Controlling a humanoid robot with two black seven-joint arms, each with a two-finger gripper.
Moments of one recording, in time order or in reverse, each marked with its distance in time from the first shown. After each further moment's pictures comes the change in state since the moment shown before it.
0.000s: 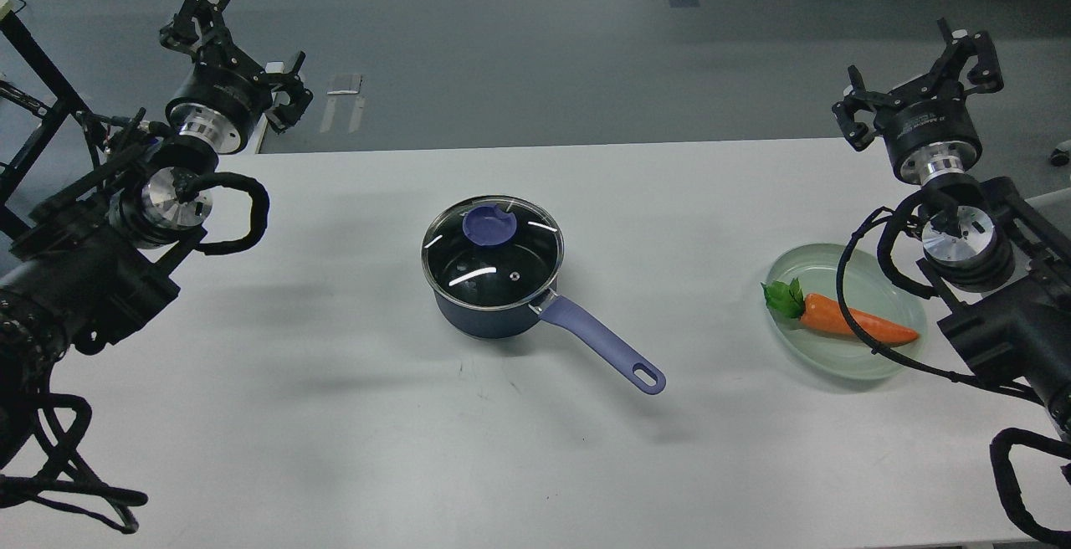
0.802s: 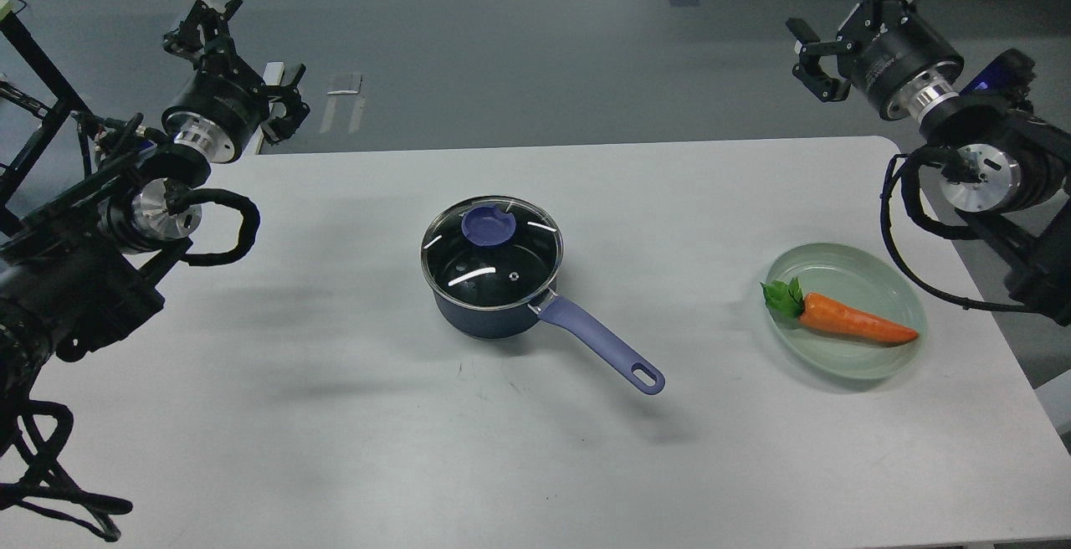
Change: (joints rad) left arm -0.004 0.036 0.046 0.000 0.119 -0.031 0.012; right arm 0.326 -0.265 -0.647 0.240 -0.106 -0.003 0.000
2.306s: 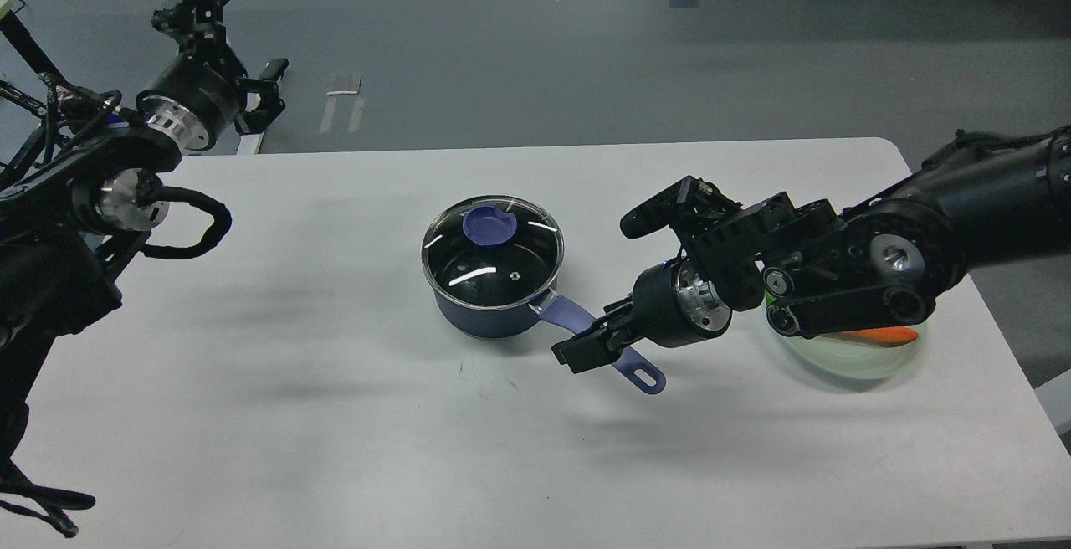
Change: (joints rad) left arm -0.046 0.062 0.055 -0.009 0.137 -0.002 -0.005; right arm 0.668 0.397 -1.251 0.592 -0.713 -0.222 -0.073
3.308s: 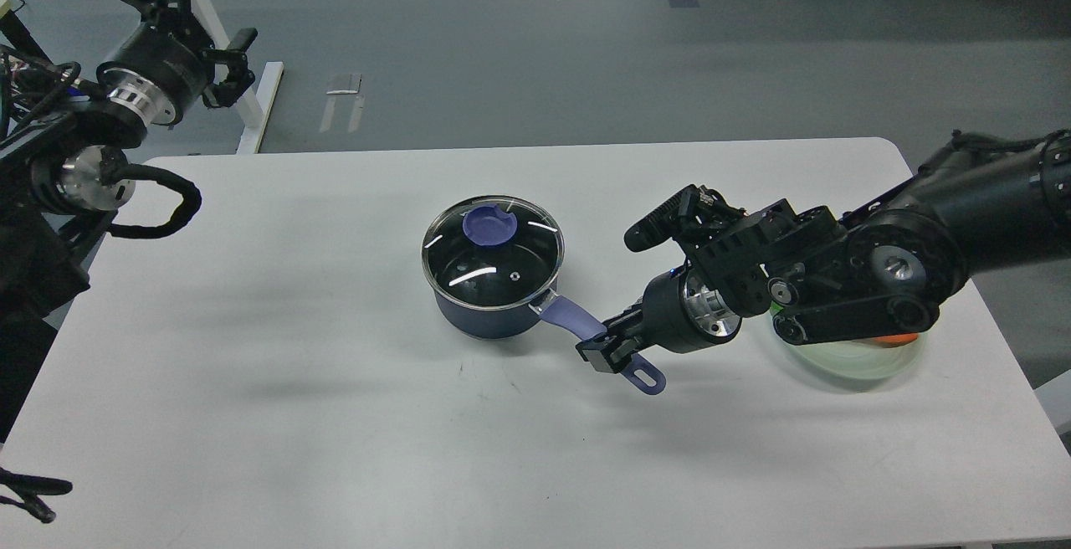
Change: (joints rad) left arm -0.029 0.059 0.001 -0.002 0.003 -0.015 -0.001; right arm 0.018 0.007 -0.021 0.008 -0.037 0.002 -0.043
